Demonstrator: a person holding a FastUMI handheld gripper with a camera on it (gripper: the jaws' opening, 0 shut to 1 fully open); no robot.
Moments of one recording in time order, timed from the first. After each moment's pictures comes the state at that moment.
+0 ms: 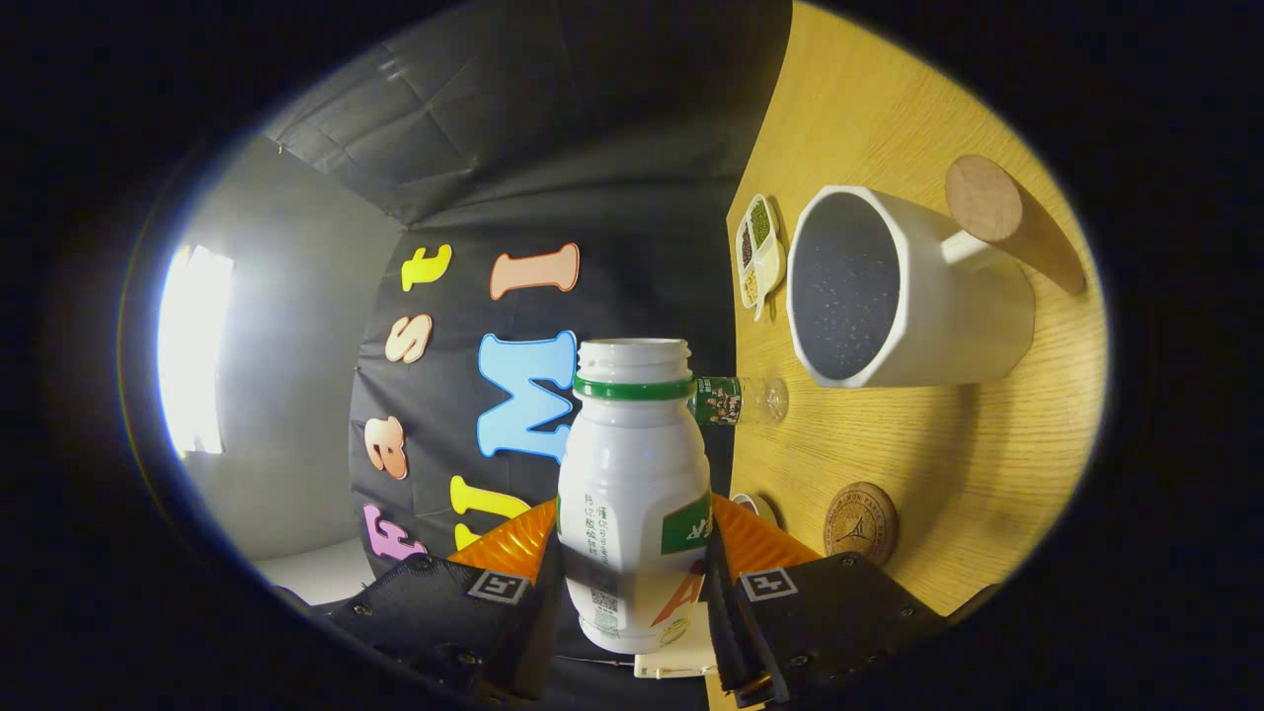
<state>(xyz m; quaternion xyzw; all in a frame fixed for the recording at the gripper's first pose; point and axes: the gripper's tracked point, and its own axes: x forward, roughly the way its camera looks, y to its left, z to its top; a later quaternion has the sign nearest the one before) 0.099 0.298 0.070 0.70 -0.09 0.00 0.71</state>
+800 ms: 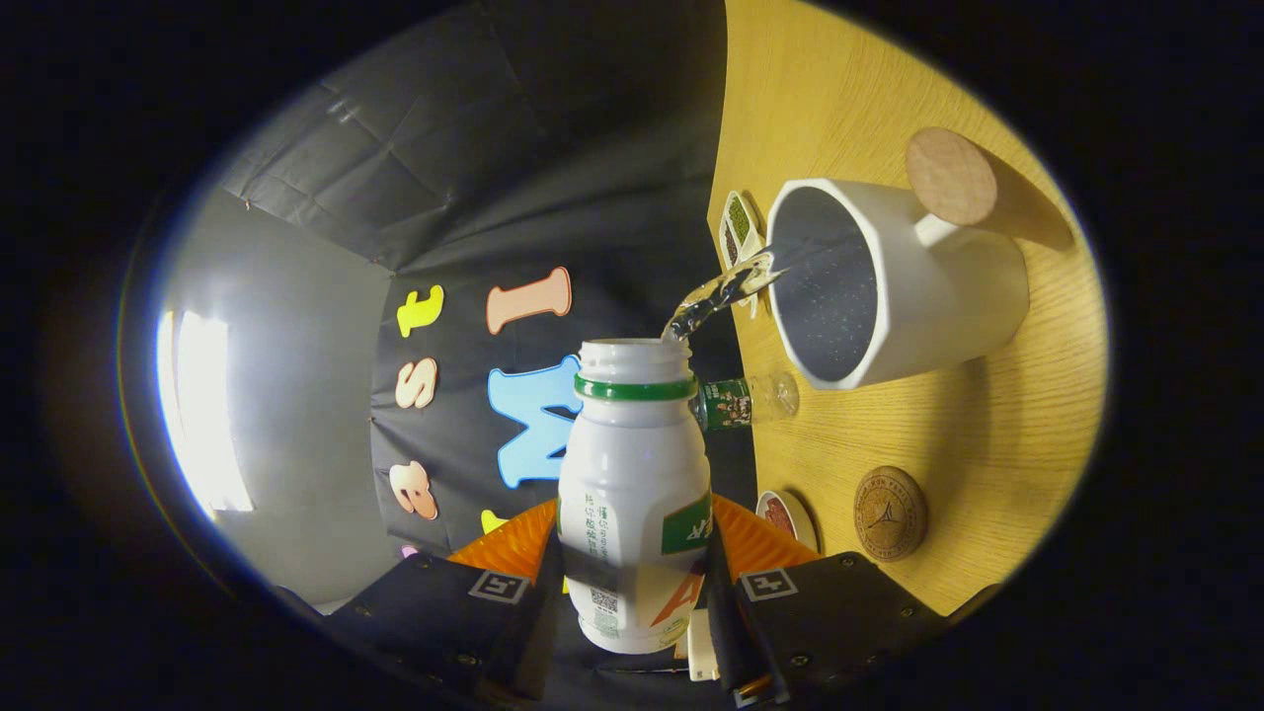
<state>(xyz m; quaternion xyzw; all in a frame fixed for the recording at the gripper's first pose) 0.096 0.286 0.077 0.75 -0.11 0.00 0.66</state>
